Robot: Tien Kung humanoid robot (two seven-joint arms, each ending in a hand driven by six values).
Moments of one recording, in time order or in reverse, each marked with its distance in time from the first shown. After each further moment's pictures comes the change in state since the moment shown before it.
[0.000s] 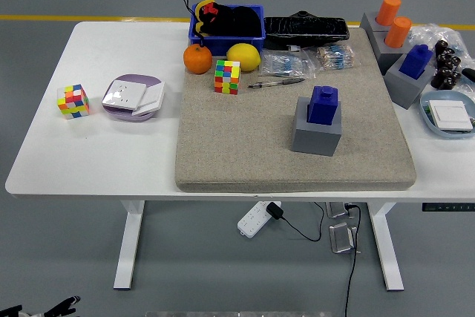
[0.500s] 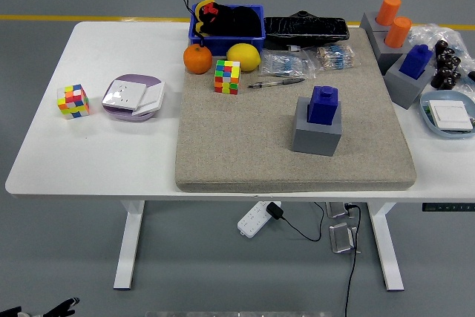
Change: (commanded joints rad) left arm 0.003 -0.001 0.000 0.001 -0.004 -0.002 -0.002; right arm -0.022 0.009 0.033 0.003 -0.007 0.002 -0.009
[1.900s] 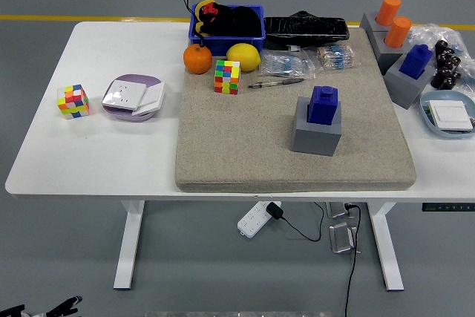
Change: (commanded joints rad) left arm -0.008 -0.008 0.000 -0.001 0.008 0.009 0.004; right arm -0.012 0.003 0.076 0.024 -0.006 0.005 -0.020
